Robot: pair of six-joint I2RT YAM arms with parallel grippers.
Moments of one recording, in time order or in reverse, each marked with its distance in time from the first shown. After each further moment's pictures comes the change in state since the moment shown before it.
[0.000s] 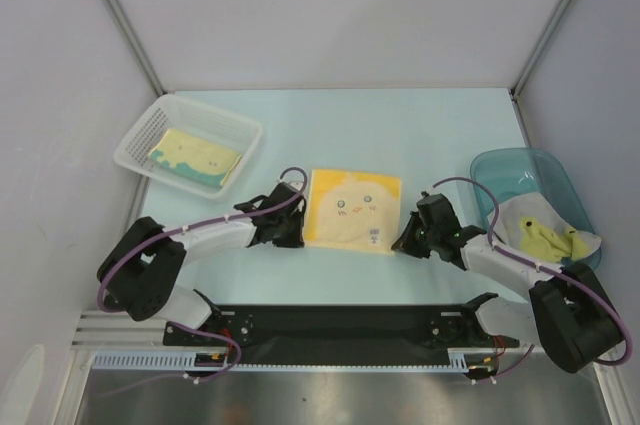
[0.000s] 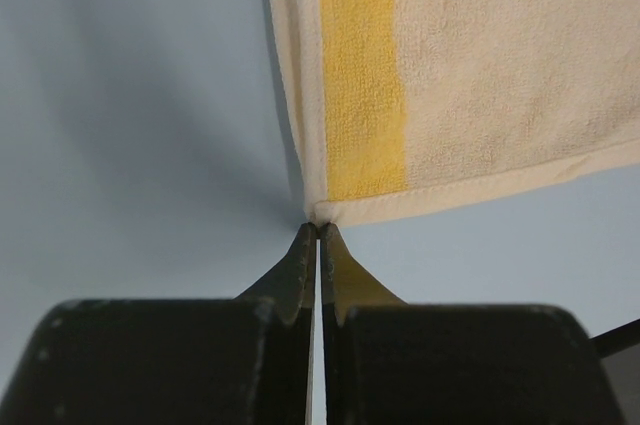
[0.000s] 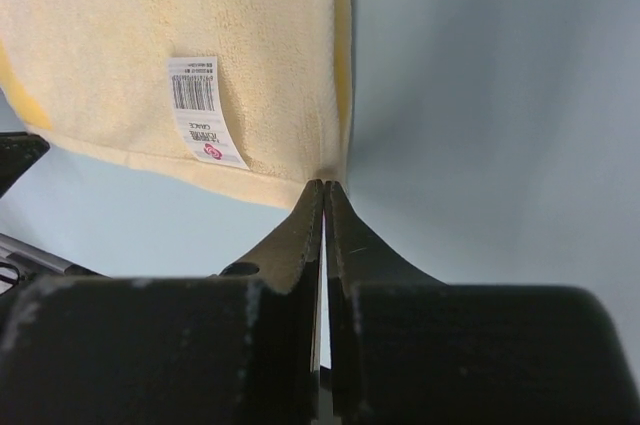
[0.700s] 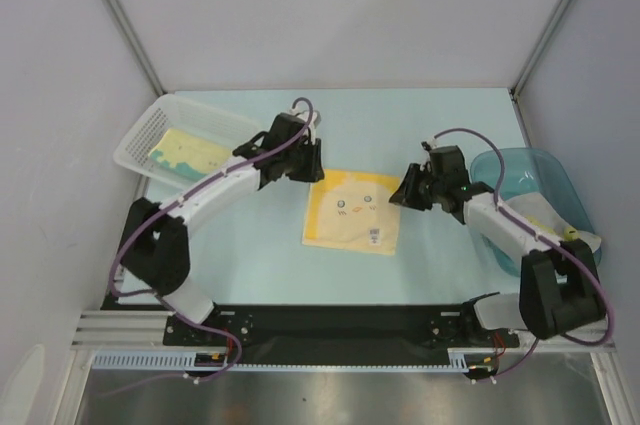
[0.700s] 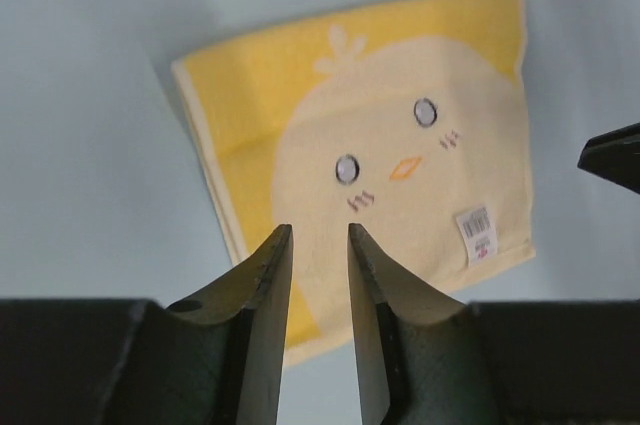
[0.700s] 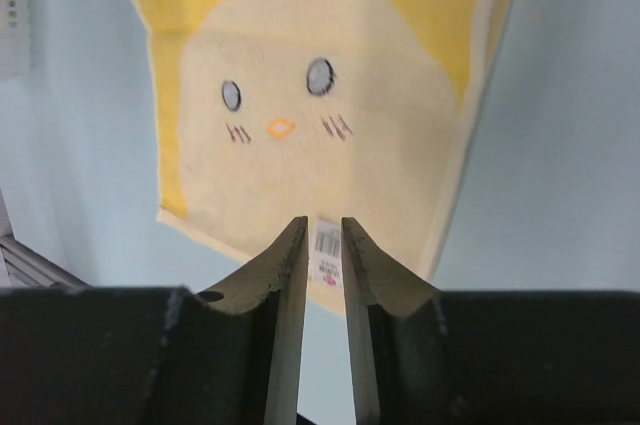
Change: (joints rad) left arm 0.108 0.104 0.499 -0.150 0.067 0.198; right arm -0.169 0.115 0.322 -0.081 -0.164 -0.245
